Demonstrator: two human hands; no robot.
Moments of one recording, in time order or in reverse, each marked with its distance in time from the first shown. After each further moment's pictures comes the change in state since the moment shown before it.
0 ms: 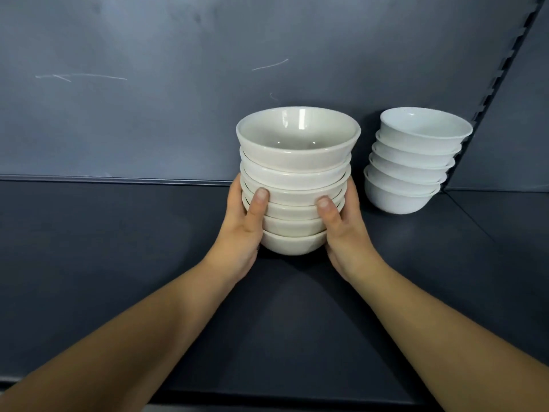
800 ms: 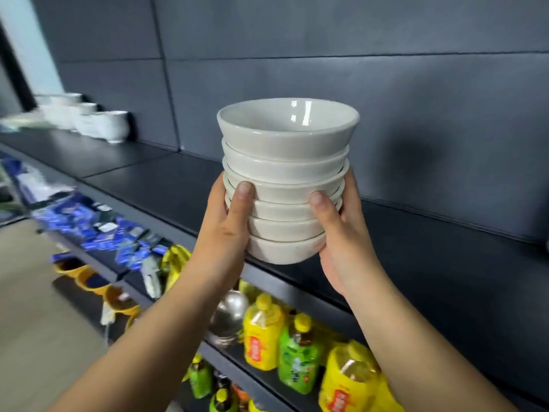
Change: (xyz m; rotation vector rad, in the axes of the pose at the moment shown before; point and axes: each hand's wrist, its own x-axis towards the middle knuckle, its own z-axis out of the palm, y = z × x) left_hand -0.191 0.149 -0.134 0.286 0.527 0.274; right_hand -0.093 -0.073 0.221 0.432 -0.500 -0.012
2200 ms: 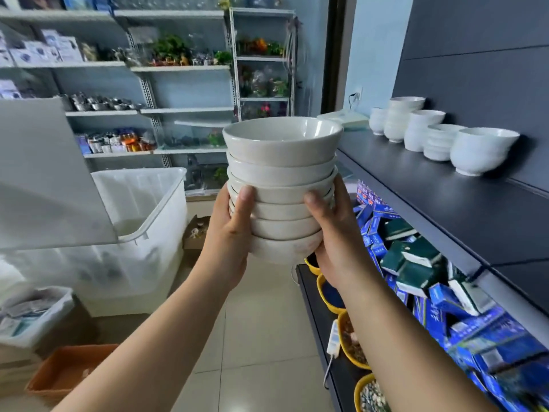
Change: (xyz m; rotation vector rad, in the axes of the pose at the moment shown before) left_hand 0.071 0.076 -0.656 0.443 0.843 0.041; right_hand 0.213 0.357 0.631 0.518 -0.639 0.349
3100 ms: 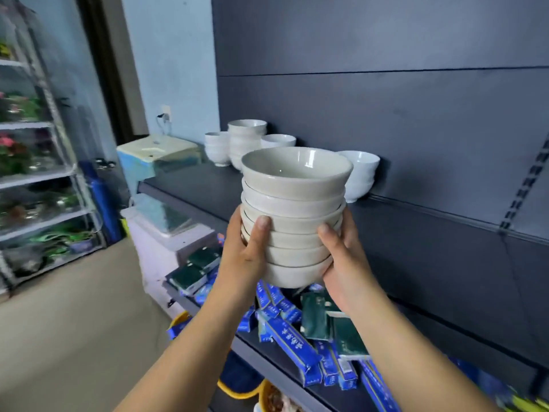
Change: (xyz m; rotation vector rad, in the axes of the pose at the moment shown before) left_hand 0.307 -0.196 0.167 -0.322 -0.641 0.023; right_hand 0.213 0.051 -0.187 -0.335 0.652 -0.247
